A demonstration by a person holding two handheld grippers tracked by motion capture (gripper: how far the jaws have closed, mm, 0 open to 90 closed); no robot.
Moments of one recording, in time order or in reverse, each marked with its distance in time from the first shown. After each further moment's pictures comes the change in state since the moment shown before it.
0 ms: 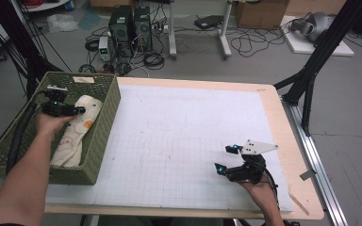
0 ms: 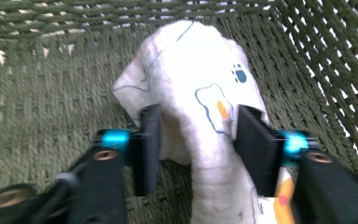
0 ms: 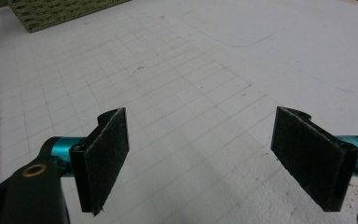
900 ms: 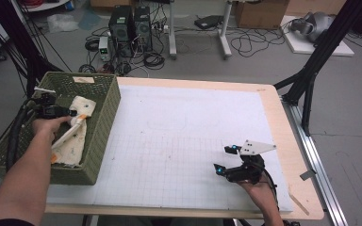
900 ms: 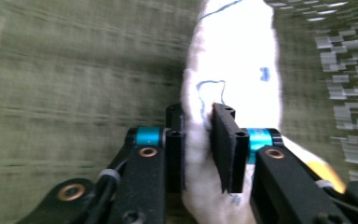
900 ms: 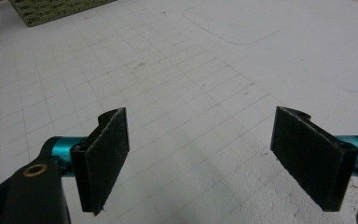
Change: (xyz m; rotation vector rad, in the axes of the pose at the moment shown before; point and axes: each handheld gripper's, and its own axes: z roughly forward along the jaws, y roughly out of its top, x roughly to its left) left arm 0.029 -0.016 0.004 0.069 0.051 -0.334; right arm 0.001 0.000 0.003 0.011 0.002 -0.012
